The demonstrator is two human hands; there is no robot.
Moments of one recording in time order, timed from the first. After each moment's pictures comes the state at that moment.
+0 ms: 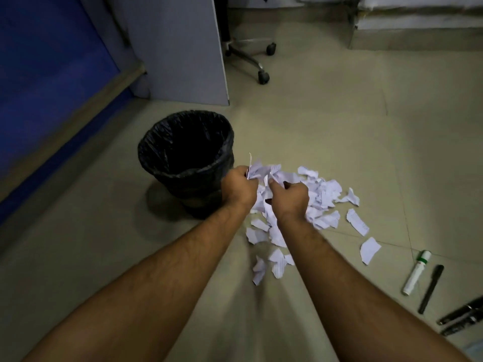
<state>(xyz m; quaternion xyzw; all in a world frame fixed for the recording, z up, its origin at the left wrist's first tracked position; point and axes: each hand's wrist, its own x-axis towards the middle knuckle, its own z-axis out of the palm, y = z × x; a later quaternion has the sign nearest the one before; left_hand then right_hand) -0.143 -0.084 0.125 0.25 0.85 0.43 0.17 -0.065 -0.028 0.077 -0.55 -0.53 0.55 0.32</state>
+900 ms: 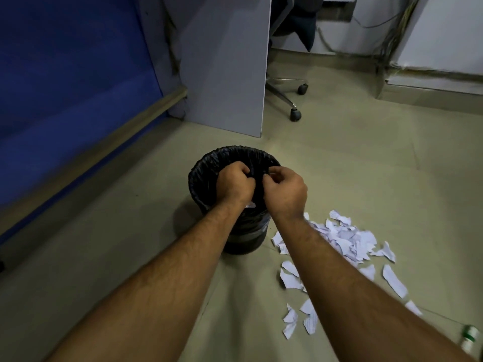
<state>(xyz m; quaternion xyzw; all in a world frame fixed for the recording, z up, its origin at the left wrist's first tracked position) -0.288 -0.105 0.178 0.26 0.89 0.38 0.06 -0.195 -0.056 0.179 -0.46 -0.70 0.42 0.35</state>
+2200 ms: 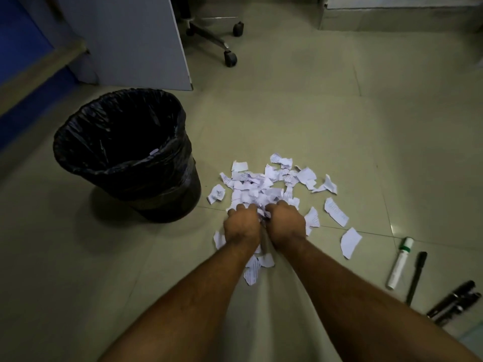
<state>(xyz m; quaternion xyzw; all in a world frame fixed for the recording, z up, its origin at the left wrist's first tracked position) -0.088 -0.039 -0.037 0.40 0.90 0.01 0.16 -0.003 0.019 -0.042 -0.47 -0.87 0.14 0.00</state>
